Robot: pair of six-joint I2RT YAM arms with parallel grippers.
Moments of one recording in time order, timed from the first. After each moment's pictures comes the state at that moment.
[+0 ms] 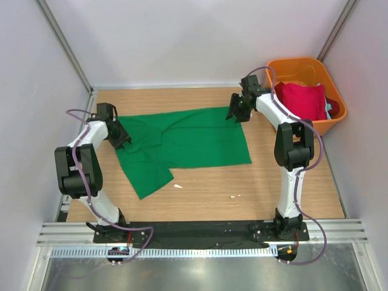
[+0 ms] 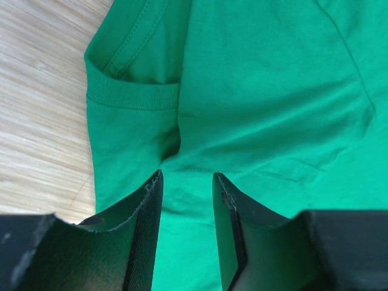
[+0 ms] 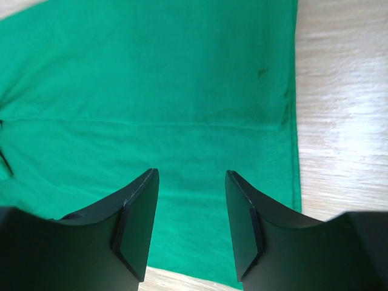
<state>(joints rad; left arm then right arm) 0.12 1.73 1.19 -0.59 0.05 -0.52 0.21 2.12 1.80 -0.70 -0.17 0.42</state>
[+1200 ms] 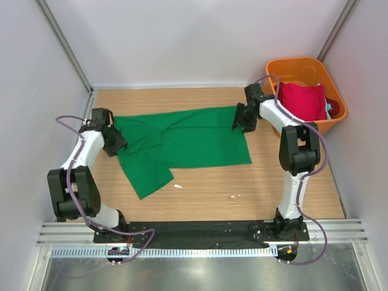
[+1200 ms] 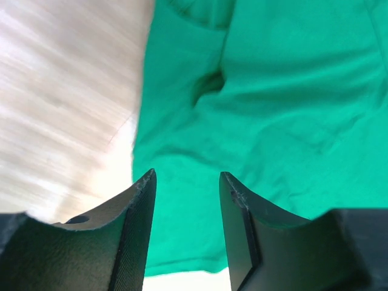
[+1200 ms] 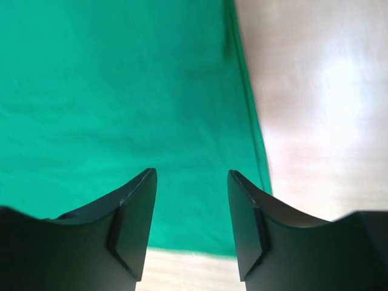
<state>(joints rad) 0.12 1.52 1.09 -0.69 -0.04 -0.58 0.20 2.05 1.63 -0.71 -0.11 0.45</state>
